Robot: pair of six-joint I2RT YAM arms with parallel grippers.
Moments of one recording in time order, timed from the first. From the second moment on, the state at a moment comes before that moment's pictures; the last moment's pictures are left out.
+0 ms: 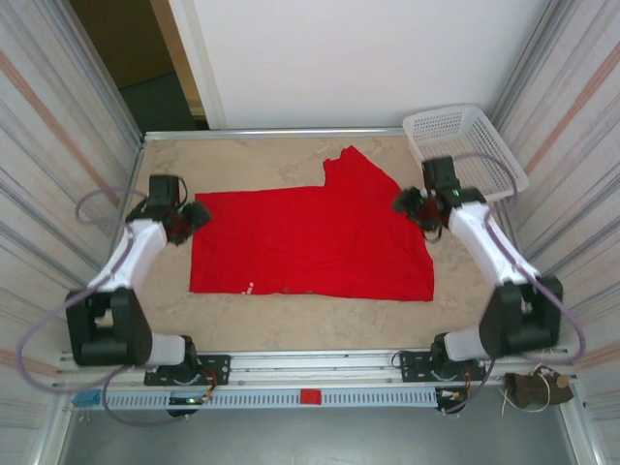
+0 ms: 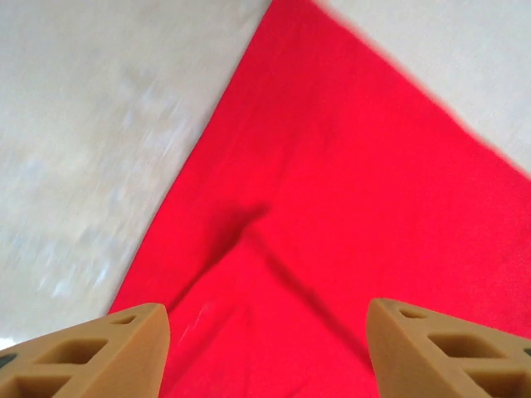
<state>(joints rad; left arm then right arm) 0.03 1.41 1.02 -0.60 0.03 -0.58 0.17 1.47 1.19 -0.72 -0.09 0.66</state>
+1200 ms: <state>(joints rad) 0.08 1.89 1.41 -0.61 0.20 -0.45 0.18 2.82 2.67 -0.69 -0.27 0.53</state>
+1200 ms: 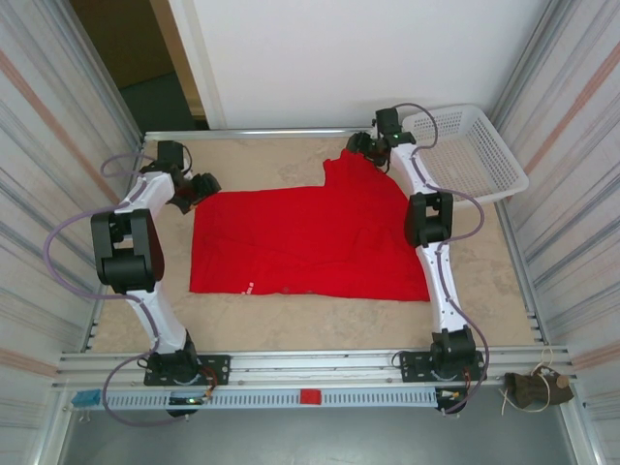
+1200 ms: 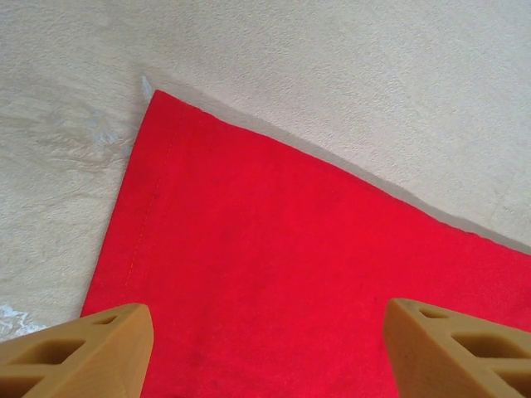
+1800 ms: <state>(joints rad) 0.12 1.98 1.54 -0.67 0.15 -0.46 0.19 2.80 2.64 -0.74 -0.28 0.52</state>
